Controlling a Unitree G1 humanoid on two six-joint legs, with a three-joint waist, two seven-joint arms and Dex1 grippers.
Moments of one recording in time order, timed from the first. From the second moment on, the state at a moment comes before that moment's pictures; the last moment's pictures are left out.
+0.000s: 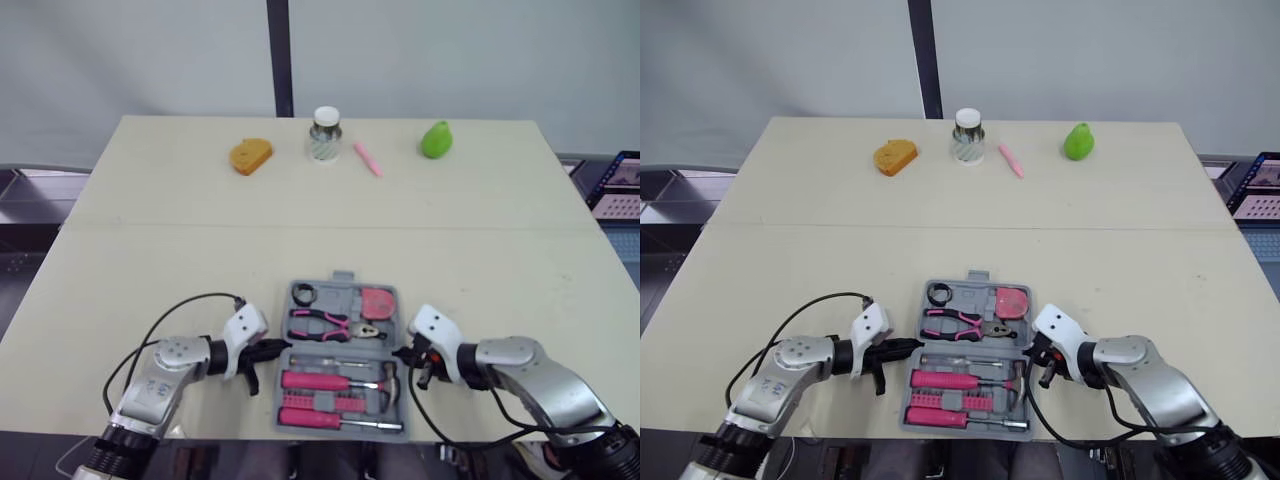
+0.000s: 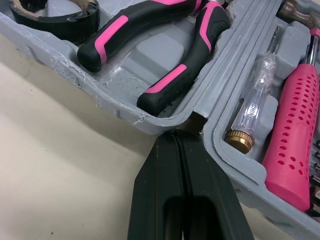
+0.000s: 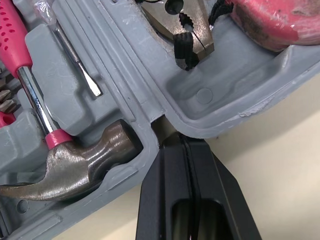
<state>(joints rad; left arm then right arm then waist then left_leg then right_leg) -0.09 0.53 -0.16 -0.07 -0.16 0.38 -0.87 -0.10 -0.73 0.23 -0.39 0.23 0.82 0.80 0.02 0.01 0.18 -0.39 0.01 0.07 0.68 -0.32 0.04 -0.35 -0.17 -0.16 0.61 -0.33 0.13</state>
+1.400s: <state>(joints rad) -0.03 0.53 -0.15 -0.15 -0.16 0.43 -0.85 -0.10 -0.73 0.23 -0.39 0.23 0.83 0.80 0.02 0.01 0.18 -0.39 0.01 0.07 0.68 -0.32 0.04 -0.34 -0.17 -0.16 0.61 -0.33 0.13</state>
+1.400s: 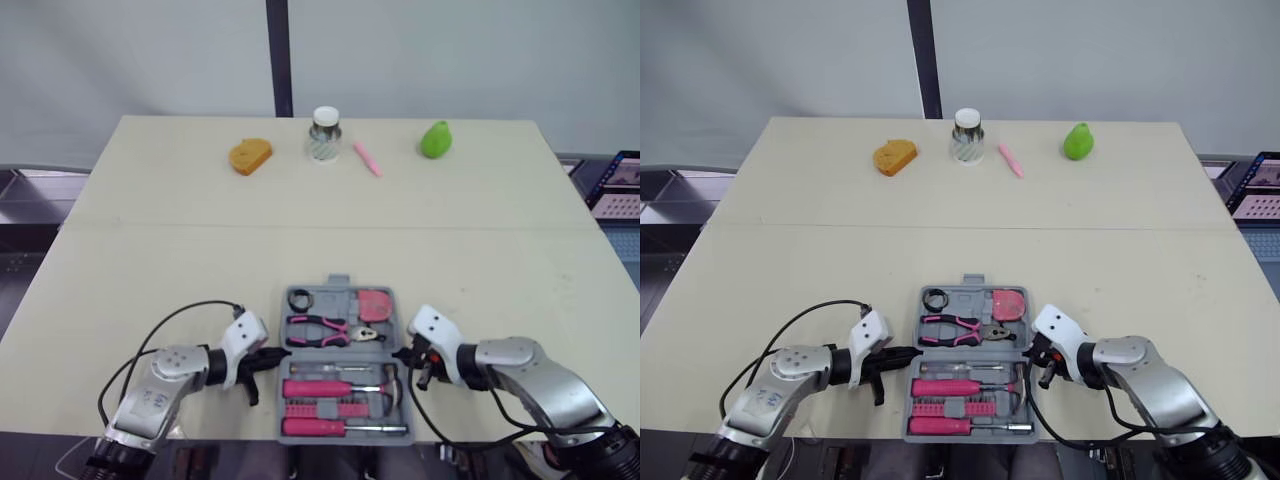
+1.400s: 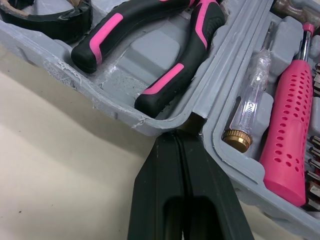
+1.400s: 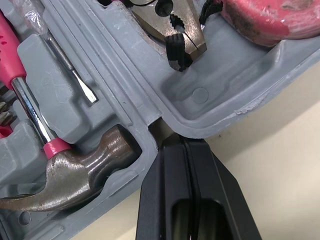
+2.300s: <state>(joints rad) 0.17 0.75 0.16 -0.40 -0.49 0.37 -1.09 -0.02 -0.88 -0.07 -0.38 0.41 0.80 0.88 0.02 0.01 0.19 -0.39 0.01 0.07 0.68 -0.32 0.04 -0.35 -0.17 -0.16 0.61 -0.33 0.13</state>
